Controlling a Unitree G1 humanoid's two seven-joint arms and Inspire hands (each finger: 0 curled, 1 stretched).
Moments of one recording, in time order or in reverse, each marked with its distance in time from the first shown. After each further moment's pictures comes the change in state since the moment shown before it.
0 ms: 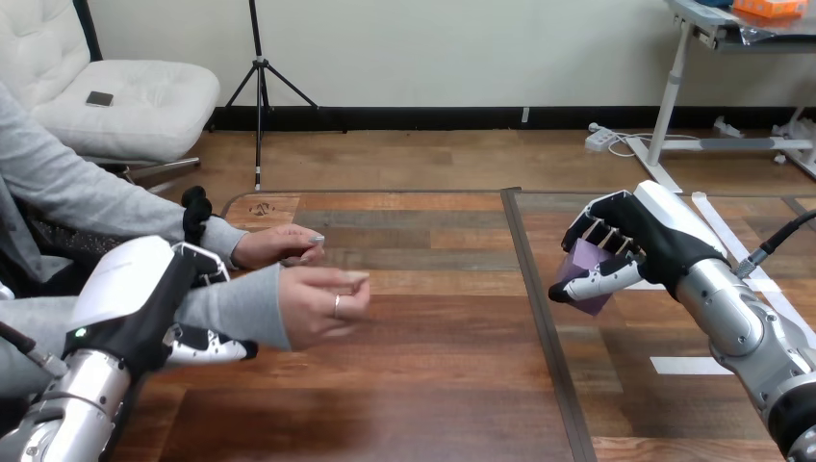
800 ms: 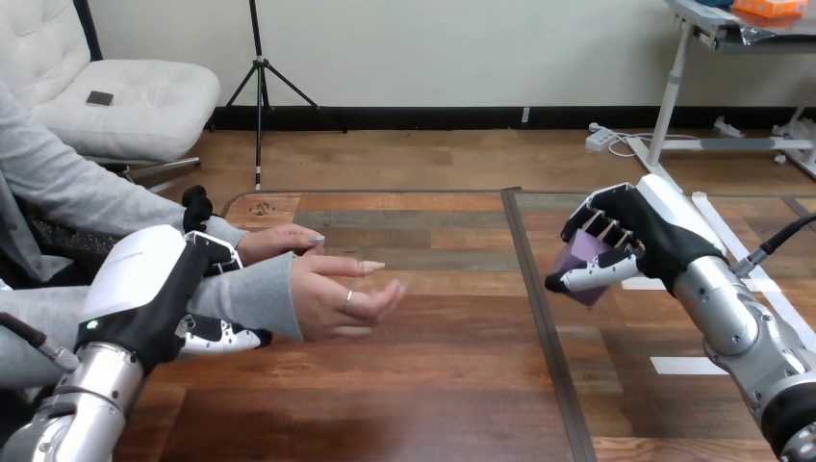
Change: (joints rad) left arm 0.000 -0.028 0.001 -0.045 0.013 0.005 0.011; right arm 0.001 0.019 -0.028 -0.002 0.006 -0.001 -0.043
